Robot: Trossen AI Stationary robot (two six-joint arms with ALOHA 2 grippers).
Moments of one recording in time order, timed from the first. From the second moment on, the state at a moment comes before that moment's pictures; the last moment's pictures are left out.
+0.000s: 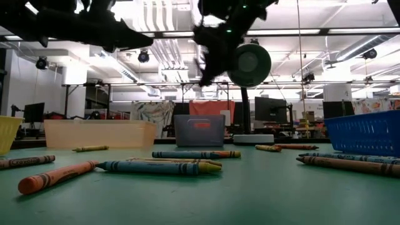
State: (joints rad) left arm 0.10 0.90 0.36 0.54 -0.28 0.29; right arm -0.20 1.82 1.54 -0.67 0.08 0.07
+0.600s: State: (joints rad) left arm 0.16 0.88 0.36 0.68 -0.28 0.12; right arm 0.08 1.79 1.52 -1.55 -0.20 0.64
